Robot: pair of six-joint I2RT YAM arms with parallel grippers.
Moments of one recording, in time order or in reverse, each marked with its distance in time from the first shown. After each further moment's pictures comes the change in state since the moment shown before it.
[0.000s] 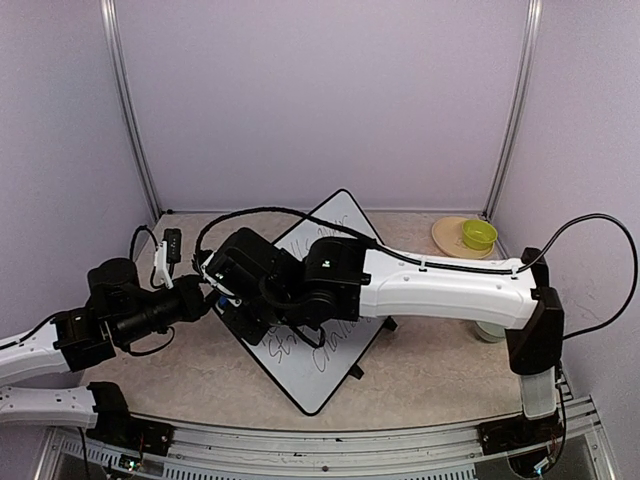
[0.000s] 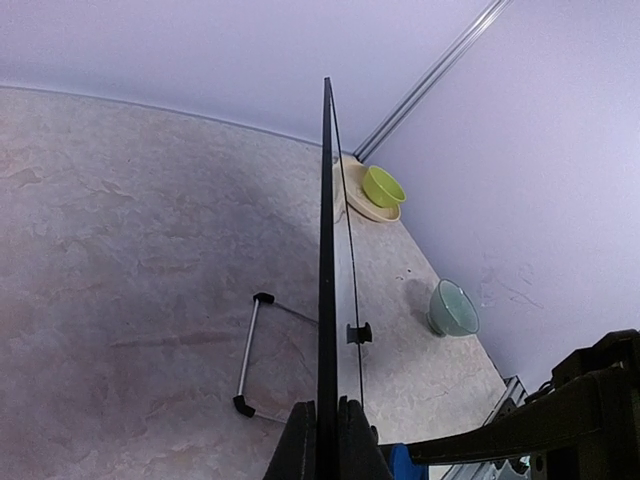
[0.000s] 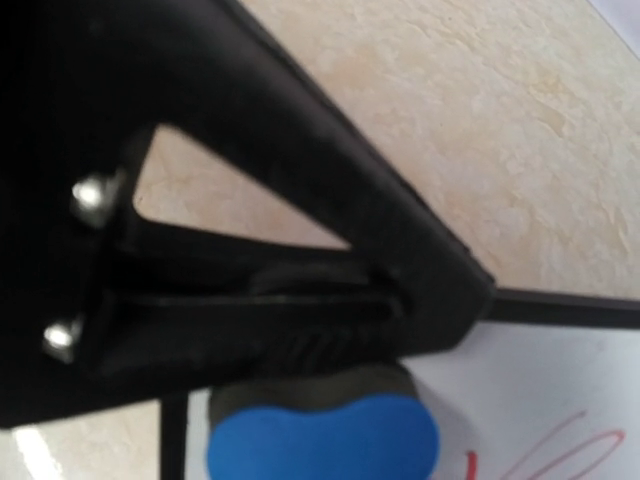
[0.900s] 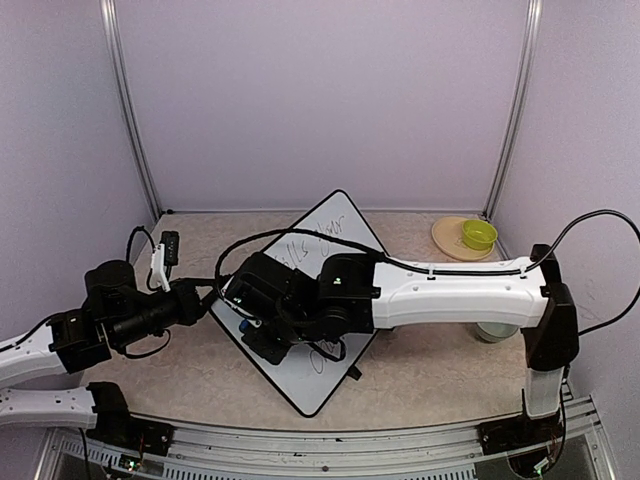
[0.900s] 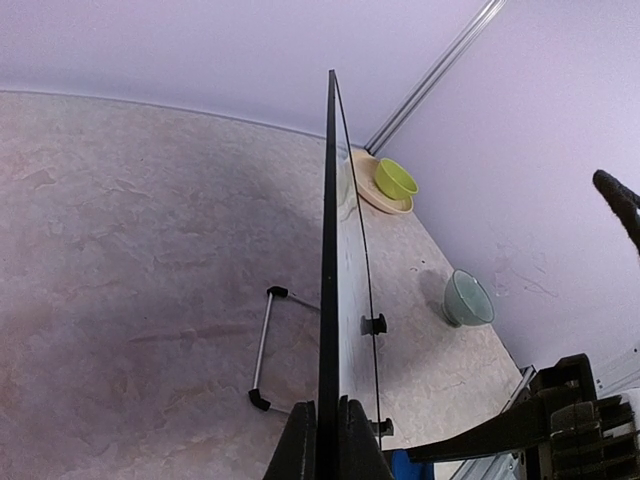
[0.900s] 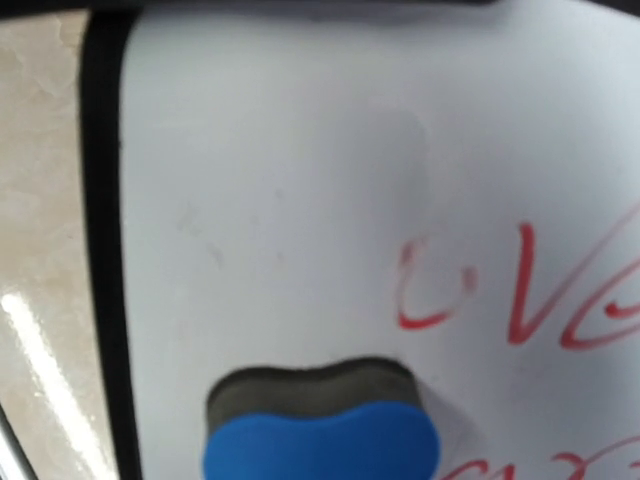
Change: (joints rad) left arm -0.003 -0.039 0.000 -0.064 -0.017 0.038; right arm -0.003 -0.083 -0.212 0.009 -0.052 0.061
